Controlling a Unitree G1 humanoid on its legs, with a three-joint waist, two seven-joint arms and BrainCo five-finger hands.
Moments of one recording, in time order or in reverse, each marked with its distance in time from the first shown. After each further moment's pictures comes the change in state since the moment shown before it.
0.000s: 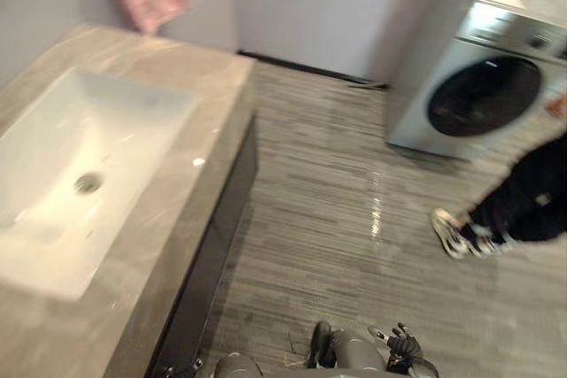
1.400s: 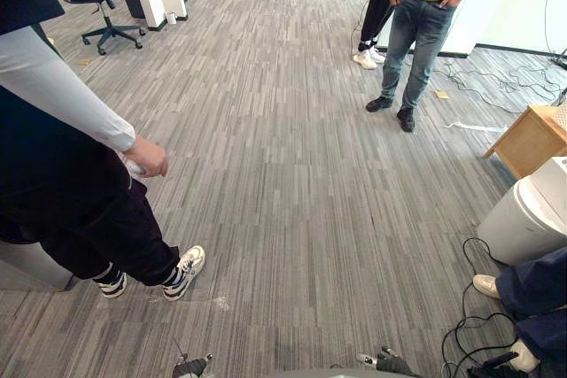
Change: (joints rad) left arm -0.059 0.039 -0.021 0.165 0.036 -0.022 0.024; right arm -0.048 -0.040 0.126 0.234 -0.005 0.006 0.051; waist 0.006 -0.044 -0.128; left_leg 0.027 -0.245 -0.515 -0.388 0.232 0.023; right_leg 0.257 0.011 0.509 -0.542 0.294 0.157
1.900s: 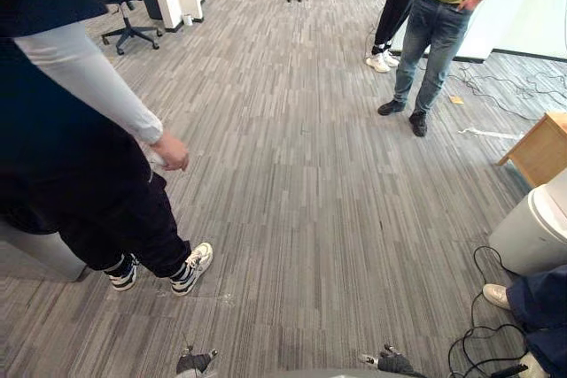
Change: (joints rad) left arm 0.004 0.015 -0.118 -0.024 0.046 -0.015 -0.010; right arm -0.003 -0.004 -0.044 -0.007 -0.079 -0.001 -0.042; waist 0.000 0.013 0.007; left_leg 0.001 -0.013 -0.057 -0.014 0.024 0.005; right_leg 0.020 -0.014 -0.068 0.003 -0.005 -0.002
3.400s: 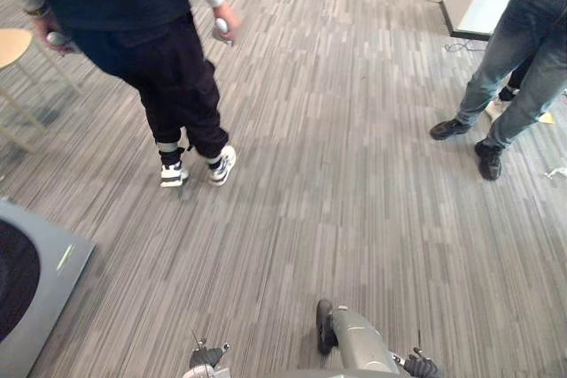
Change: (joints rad) left arm -0.004 -0.100 0.198 -0.057 0.066 0.016 -0.035; right arm 0.084 -0.024 -0.109 -0.159 -0.036 0.028 0.000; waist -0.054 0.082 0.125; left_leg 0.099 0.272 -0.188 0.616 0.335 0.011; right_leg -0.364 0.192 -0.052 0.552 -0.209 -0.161
